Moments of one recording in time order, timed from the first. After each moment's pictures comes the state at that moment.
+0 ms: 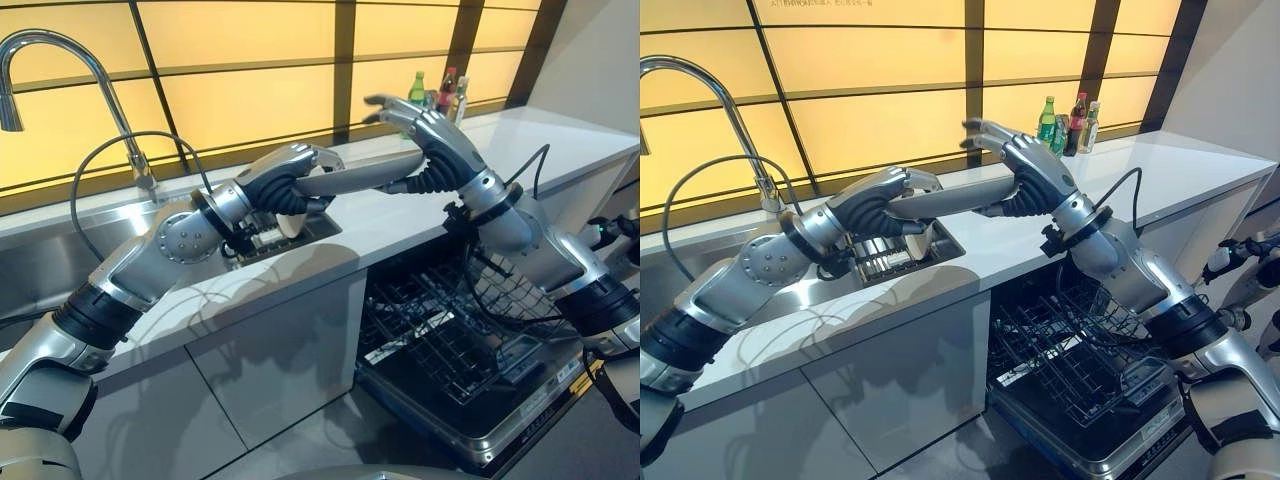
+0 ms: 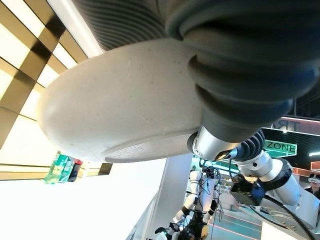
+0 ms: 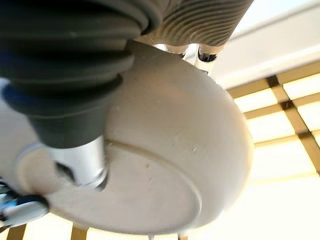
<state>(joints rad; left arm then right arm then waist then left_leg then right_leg) -0.71 0.92 -0.51 -0.06 -0.02 -0.34 -0.13 -0.75 -0.84 0.49 0.07 -0.16 -0.37 -0.15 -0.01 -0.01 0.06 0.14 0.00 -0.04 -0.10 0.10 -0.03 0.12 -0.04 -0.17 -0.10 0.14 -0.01</state>
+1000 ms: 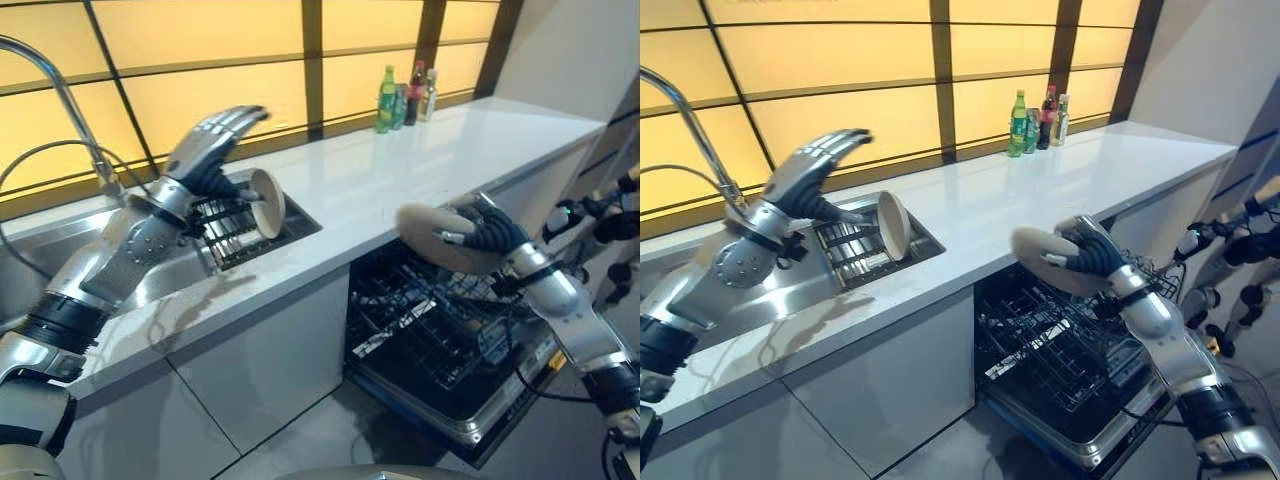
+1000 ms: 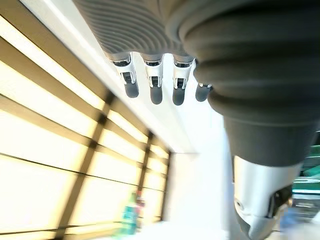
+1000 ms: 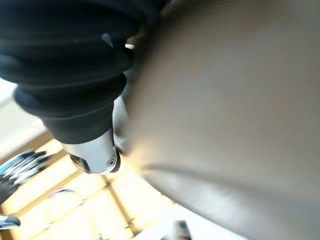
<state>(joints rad) -0.60 1.01 -0.36 0.20 0.30 -0.31 0.27 -0.19 -0.79 0.10 0.12 -0.01 -0.36 0.04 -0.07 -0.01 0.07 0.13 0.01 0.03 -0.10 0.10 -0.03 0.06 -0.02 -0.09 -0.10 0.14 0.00</state>
